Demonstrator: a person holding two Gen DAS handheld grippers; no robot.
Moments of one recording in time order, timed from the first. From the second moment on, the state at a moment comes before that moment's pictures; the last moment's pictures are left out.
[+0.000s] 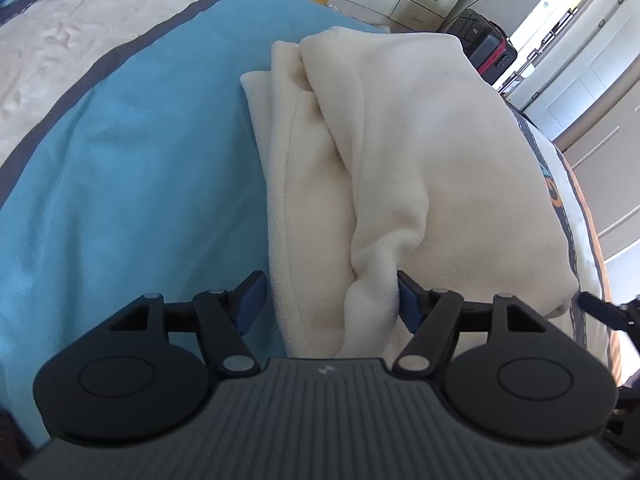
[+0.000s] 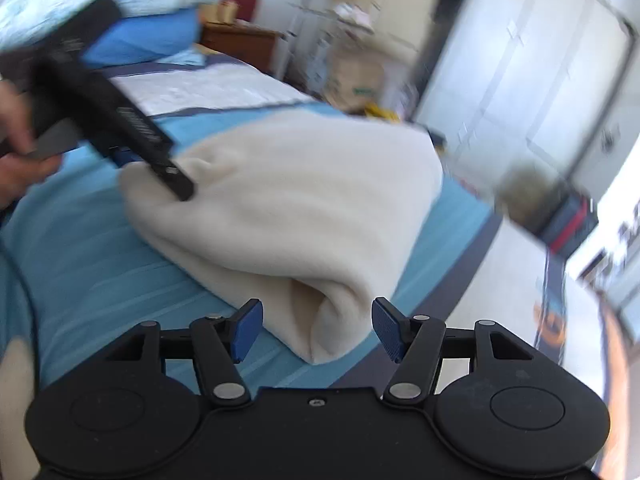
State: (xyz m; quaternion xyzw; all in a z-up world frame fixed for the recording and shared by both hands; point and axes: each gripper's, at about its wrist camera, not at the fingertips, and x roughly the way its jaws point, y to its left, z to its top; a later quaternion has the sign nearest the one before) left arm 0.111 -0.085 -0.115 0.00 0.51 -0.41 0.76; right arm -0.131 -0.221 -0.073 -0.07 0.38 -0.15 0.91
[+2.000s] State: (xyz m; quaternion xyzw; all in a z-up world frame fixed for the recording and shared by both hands) left arm 0.130 -0.029 -0.137 -0.17 0.58 -0.30 0.74; right arm -0.161 -0.384 -0.154 0.53 0.22 -0.10 0.81
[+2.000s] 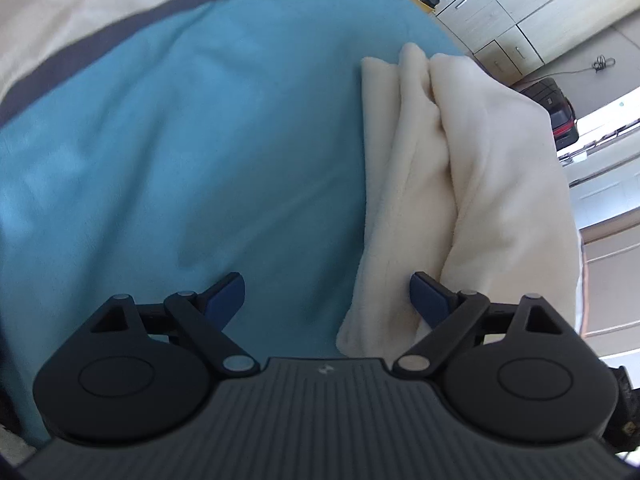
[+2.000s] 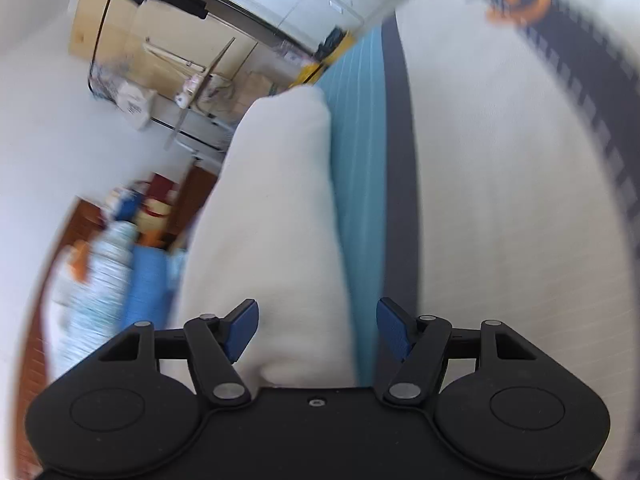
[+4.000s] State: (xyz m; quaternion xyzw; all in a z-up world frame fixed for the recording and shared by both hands) left arm 0.126 -0.023 -0.113 -0.05 0.51 -0.29 0.81; right arm -0.088 -0.307 -0.148 0.44 0.33 0.00 0.84
